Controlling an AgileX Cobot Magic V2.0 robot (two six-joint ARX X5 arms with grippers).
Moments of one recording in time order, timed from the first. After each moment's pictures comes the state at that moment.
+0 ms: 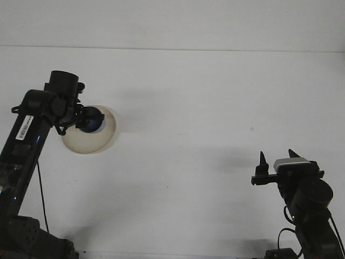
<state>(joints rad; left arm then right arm) -0.06 1.62 1.74 -1.12 -0.11 -0.03 0.12 0.57 0.66 -0.40 0.03 -0.02</state>
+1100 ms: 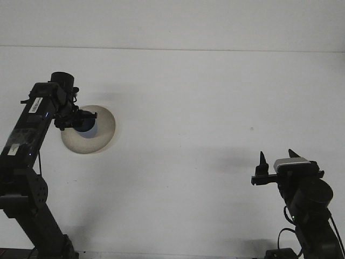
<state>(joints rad) 0.06 1.89 1.74 -1.05 -0.11 -0.02 0.12 0.57 0.66 -0.40 0.03 -0.02</state>
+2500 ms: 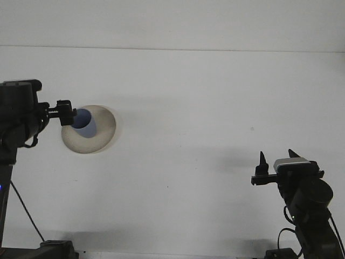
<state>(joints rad) 0.01 1.25 1.64 -0.96 -0.11 -0.07 0.12 0.57 0.66 -0.40 0.03 -0.02</state>
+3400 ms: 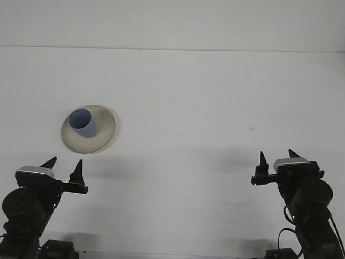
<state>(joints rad) -0.08 0.40 0.68 -0.48 -0.01 0.02 0.12 0.57 0.66 -0.40 0.03 -0.02</state>
